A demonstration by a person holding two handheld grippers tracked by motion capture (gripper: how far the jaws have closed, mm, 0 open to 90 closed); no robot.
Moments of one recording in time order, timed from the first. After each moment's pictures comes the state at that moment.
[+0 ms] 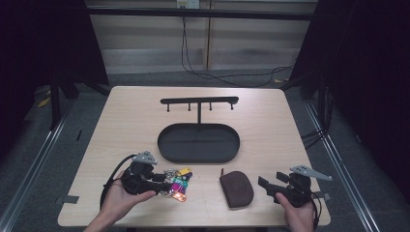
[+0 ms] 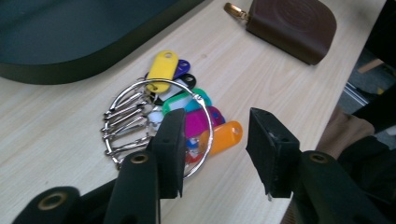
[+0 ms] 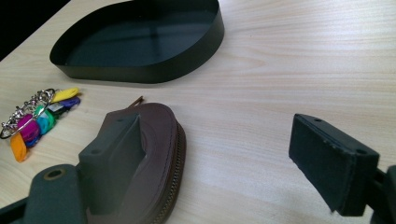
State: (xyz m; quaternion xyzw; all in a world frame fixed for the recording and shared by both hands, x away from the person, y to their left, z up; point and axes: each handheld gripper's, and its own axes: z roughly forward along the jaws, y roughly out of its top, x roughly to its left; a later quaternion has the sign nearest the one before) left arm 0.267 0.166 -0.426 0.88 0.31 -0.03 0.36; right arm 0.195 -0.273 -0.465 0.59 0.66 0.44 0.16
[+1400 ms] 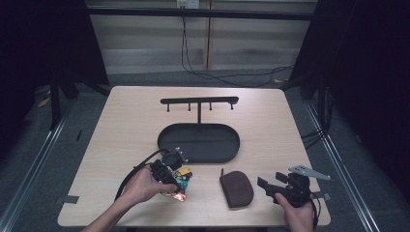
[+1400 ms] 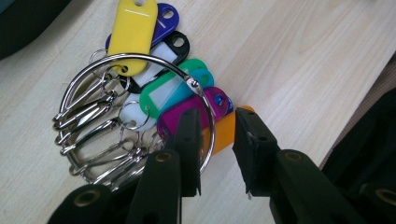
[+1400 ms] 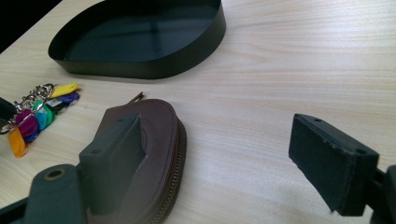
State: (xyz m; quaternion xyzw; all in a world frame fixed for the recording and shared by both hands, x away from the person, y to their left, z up) left arm 0.304 0.096 -0.445 0.94 0.29 -0.09 0.14; right arm 0.196 -0.272 -0.466 0.59 0.66 0.43 0.16
